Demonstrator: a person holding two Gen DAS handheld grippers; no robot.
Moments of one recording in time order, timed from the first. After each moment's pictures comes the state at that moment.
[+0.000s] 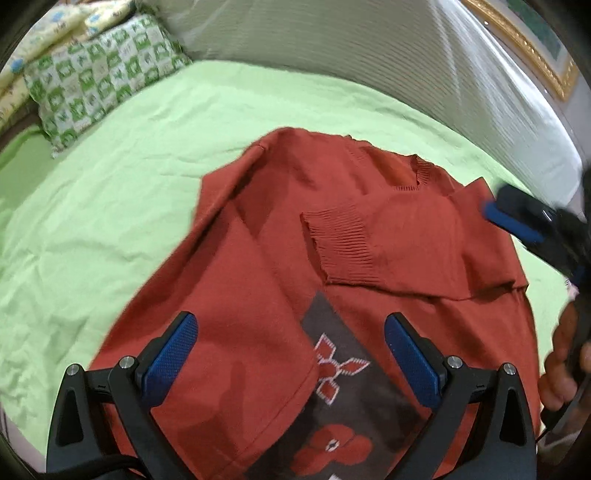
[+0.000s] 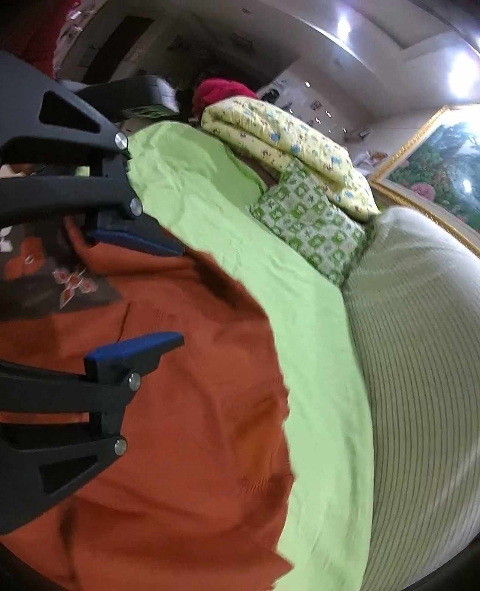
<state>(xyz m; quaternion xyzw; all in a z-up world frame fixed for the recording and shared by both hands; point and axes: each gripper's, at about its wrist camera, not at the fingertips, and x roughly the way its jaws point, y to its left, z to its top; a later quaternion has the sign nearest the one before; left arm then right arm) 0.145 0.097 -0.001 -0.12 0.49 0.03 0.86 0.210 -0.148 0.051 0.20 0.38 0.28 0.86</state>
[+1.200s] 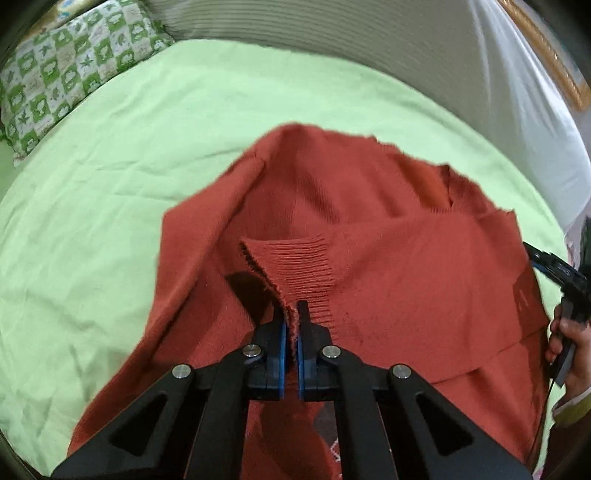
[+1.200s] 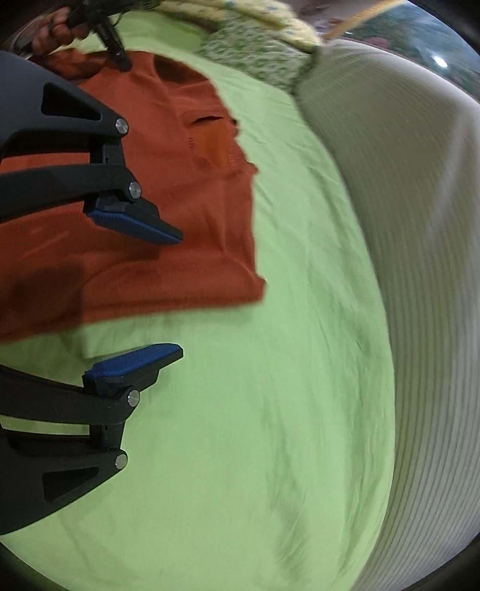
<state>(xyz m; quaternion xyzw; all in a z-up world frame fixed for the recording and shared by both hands) 0.219 0.111 -0.027 -0.12 0.50 0.02 0.86 0.263 -0.342 -0.012 0.16 0.43 0.02 0.89</state>
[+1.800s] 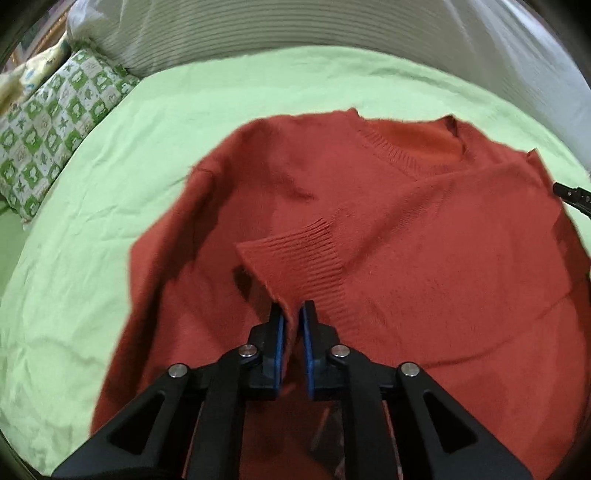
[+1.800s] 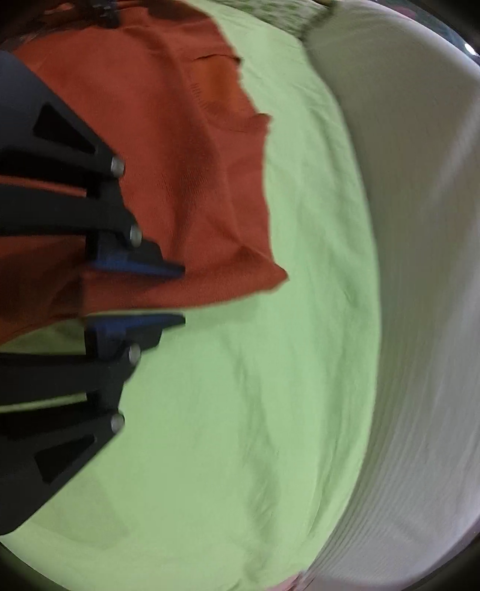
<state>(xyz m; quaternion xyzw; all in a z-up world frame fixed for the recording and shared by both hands) 0.232 0.070 -0.036 0.00 0.50 0.04 0.86 0.251 -0.357 0.000 0.10 0.39 -0.13 0.90</state>
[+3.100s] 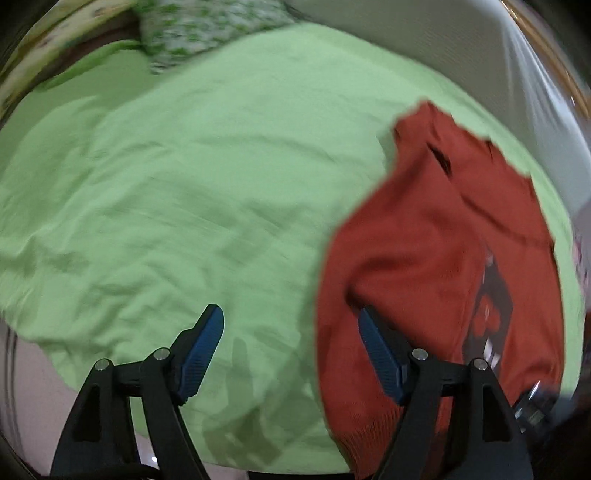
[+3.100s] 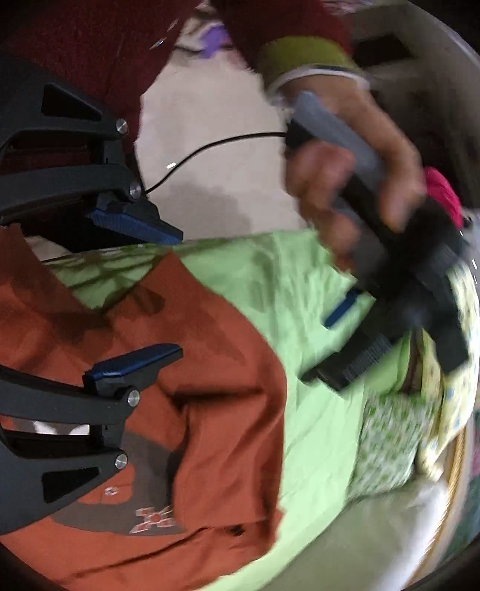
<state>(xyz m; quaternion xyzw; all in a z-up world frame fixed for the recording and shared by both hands) 0.023 0.241 -0.020 -0.12 0.54 0.06 0.83 0.011 0.100 -0.019 -0.18 0.35 0.44 0.81</state>
